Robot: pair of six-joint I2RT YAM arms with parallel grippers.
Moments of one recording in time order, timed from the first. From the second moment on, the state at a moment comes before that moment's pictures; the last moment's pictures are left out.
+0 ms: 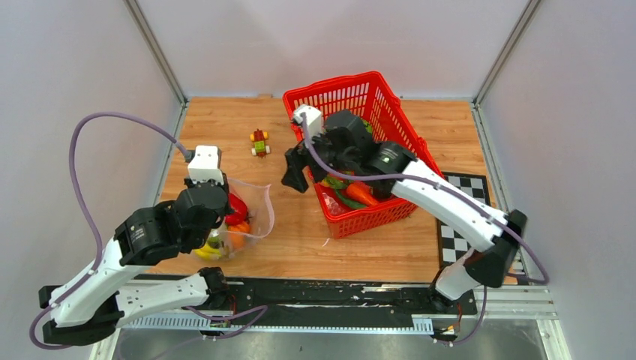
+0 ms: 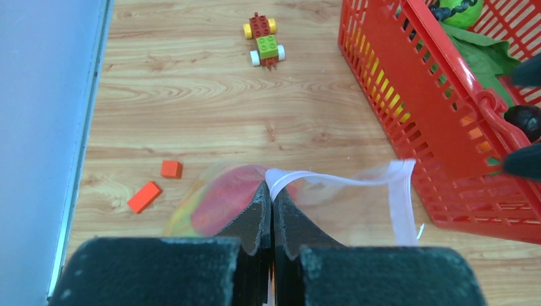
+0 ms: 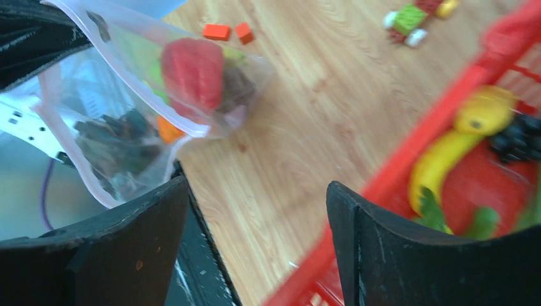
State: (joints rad) left arm -1.05 0.76 1.25 -1.11 -0.90 -0.53; right arm 0.93 1.59 1.67 -0.56 -0.25 0.17
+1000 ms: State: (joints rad) left arm -1.05 0.77 1.12 -0.88 -0.69 -0.50; right arm 0.46 1.83 1.43 -0.88 0.21 0.11
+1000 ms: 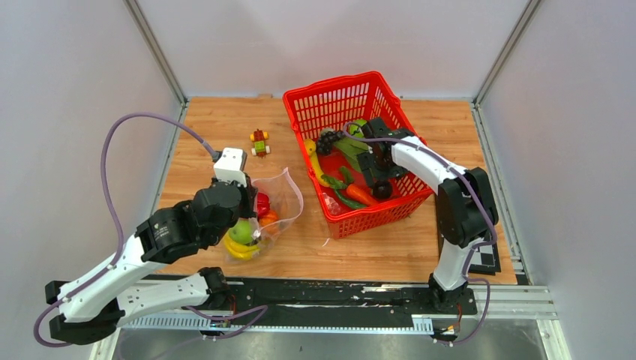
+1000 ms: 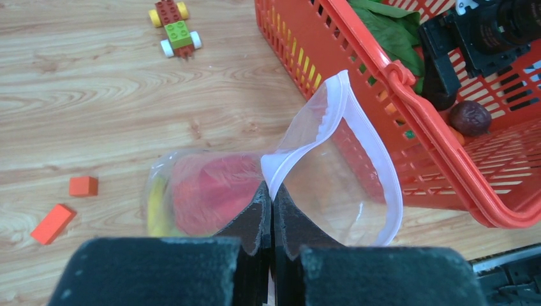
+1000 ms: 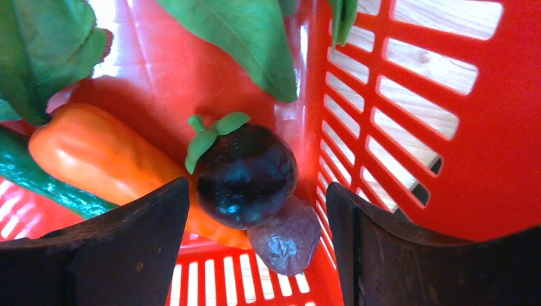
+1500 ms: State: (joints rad) left arm -1.05 0.76 1.10 -0.84 -0.64 -0.50; right arm 0.42 1.87 1.39 -0.78 0.17 0.12
